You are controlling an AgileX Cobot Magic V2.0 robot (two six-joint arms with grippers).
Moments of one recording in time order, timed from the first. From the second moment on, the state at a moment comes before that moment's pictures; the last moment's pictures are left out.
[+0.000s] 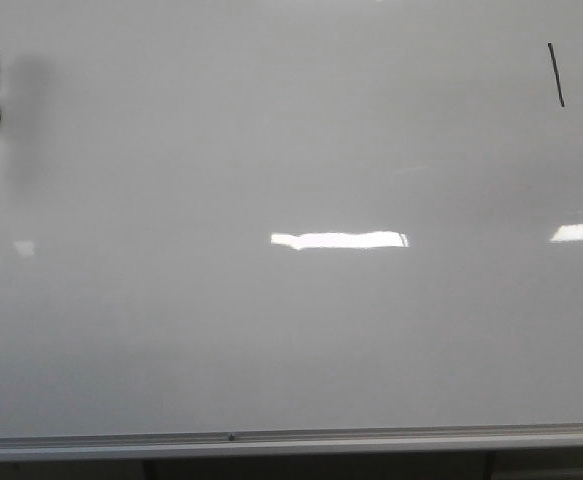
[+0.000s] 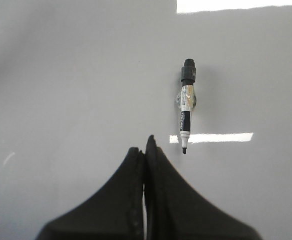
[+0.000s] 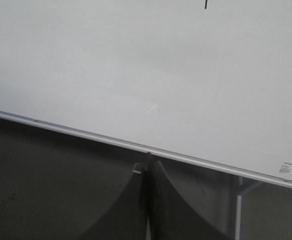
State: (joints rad) left arm 0.03 0.00 0.00 0.03 0.03 -0.03; right arm 0.15 0.46 -0.84 0.05 1.04 -0.04
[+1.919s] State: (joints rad) left arm 0.03 0.00 0.00 0.03 0.03 -0.03; right arm -0.01 -0.01 0.03 0.04 0.01 -0.05
